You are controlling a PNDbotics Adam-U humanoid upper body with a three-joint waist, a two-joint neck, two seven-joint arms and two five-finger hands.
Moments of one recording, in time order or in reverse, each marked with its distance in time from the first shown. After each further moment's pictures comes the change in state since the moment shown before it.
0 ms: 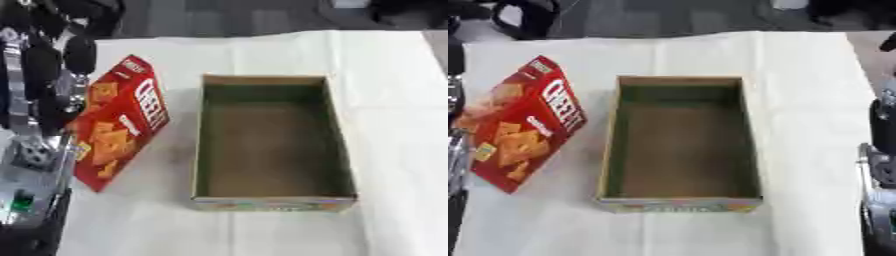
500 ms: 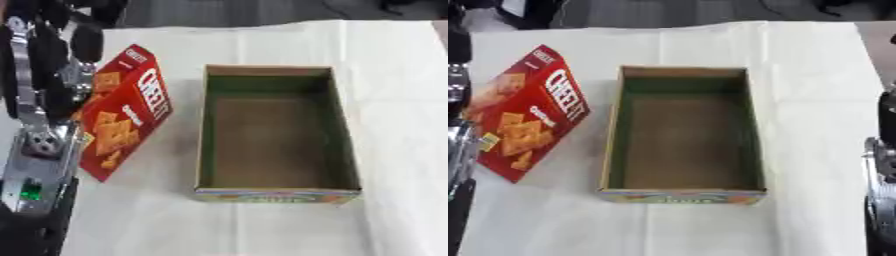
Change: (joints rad) left arm 0.007 0.000 0.008 0.000 -0.009 0.014 0.011; right arm 0.000 0.000 0.000 0.000 0.004 0.004 -0.004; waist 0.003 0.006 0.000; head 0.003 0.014
